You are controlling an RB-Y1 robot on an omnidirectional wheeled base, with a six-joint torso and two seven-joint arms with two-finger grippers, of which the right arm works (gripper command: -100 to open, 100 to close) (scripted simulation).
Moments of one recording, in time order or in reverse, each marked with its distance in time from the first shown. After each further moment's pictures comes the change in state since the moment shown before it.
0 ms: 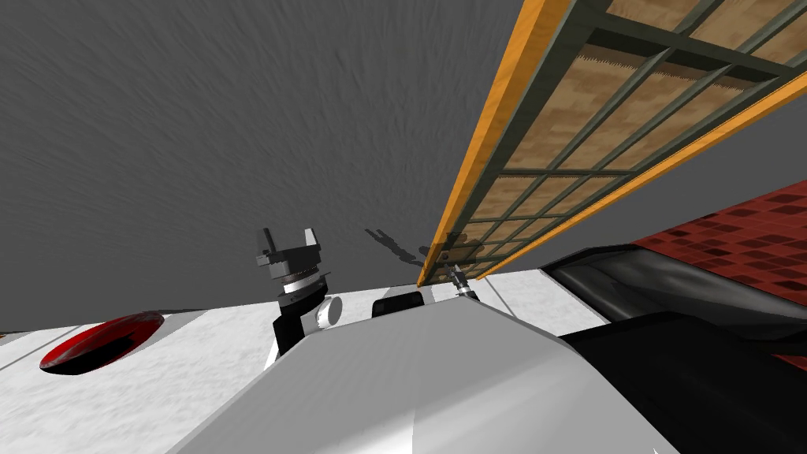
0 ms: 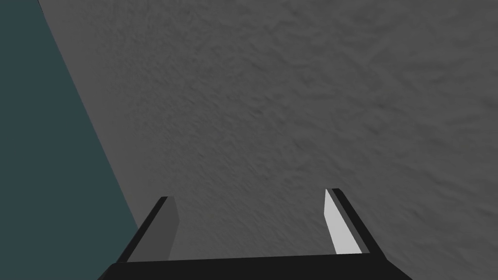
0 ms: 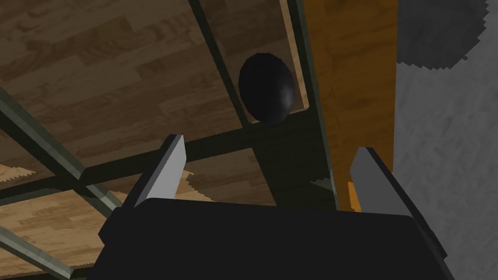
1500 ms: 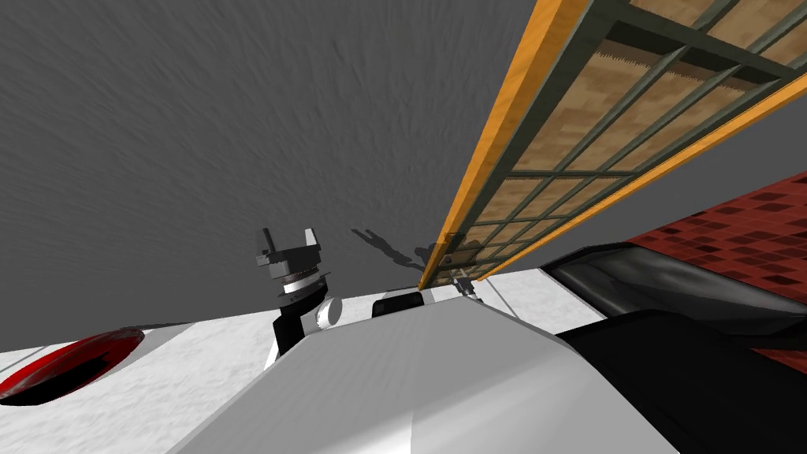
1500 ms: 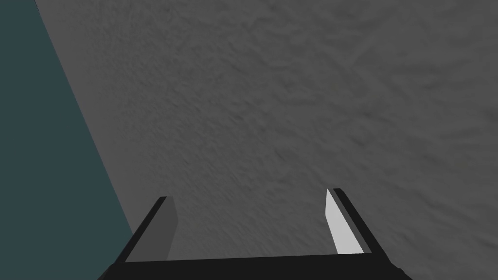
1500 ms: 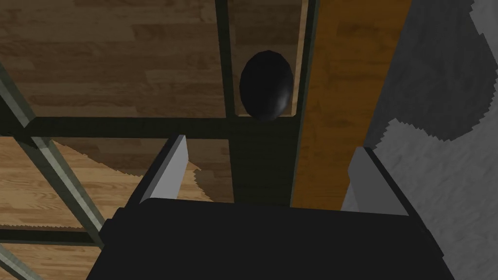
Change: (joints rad) arm 0.074 -0.003 -0.055 -0.021 0.078 -0.056 0.243
